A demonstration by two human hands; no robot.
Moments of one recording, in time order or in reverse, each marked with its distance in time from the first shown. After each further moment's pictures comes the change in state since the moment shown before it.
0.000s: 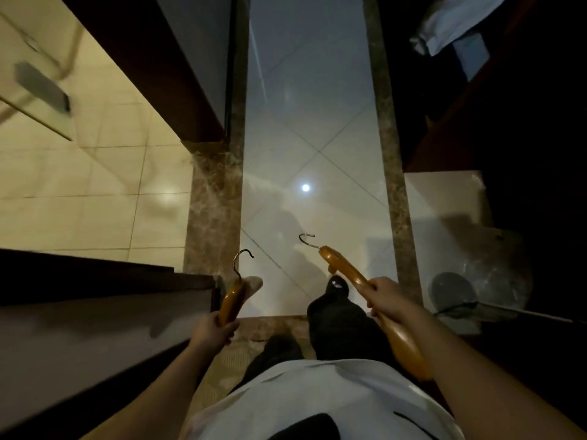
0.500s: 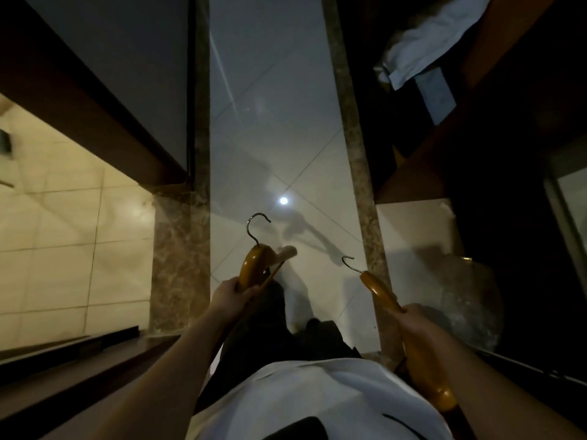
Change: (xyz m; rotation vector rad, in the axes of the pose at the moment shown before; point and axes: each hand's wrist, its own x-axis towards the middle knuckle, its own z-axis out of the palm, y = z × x) left_hand 0.080 0.278 0.004 0.057 -0.090 0.253; right_hand 0.089 -0.026 -0.174 0.131 0.161 0.379
